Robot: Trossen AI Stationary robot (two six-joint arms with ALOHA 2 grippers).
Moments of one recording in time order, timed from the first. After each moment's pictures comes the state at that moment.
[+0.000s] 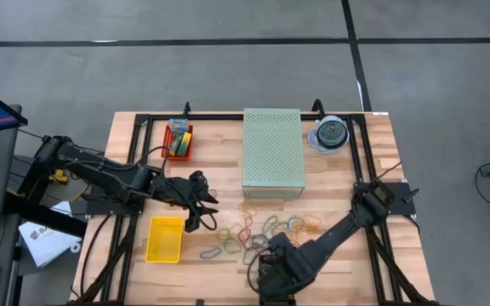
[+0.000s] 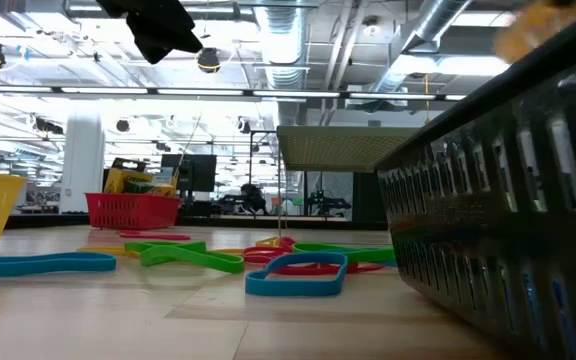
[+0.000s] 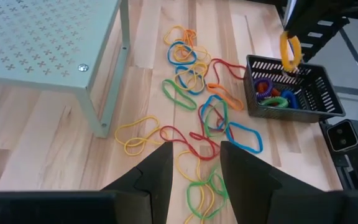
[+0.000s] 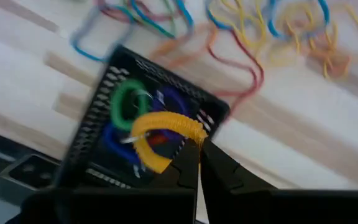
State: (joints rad) left arm -0.29 1.17 0.87 -0.34 -0.19 -0.30; right arm 0.65 2.23 2.18 -1.56 0.10 1.74
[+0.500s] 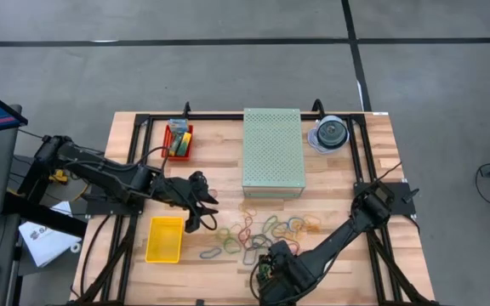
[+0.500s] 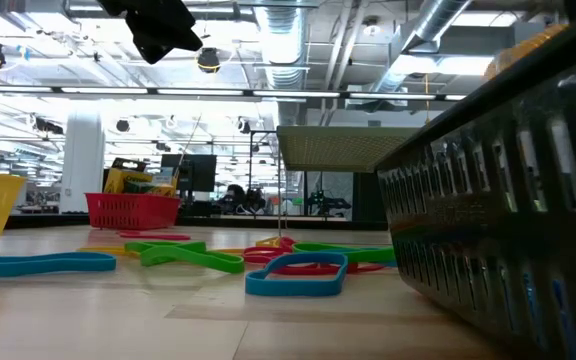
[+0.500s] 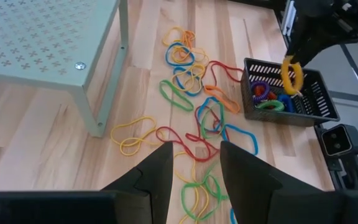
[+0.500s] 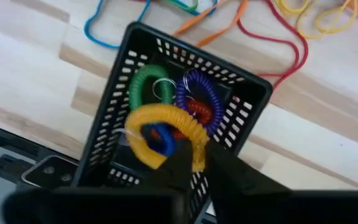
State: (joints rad) left arm -0.30 1.17 0.87 -0.33 -0.19 -0.33; right arm 0.67 2.23 2.08 -1.38 0.13 1.83
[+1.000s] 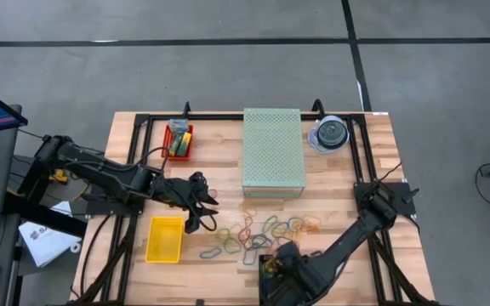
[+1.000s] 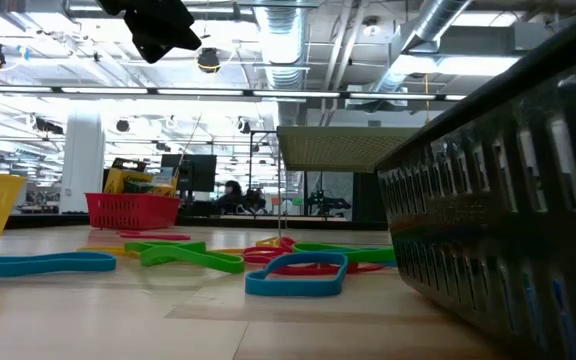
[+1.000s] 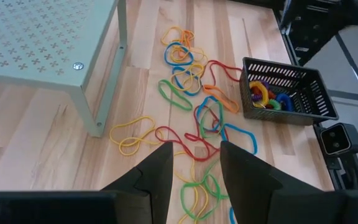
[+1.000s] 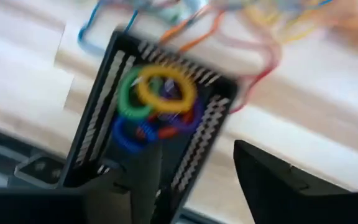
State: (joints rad) left arm -0.30 1.17 0.87 -0.34 -0.19 -0.33; right arm 0.73 2.19 2.09 -1.48 0.22 1.91
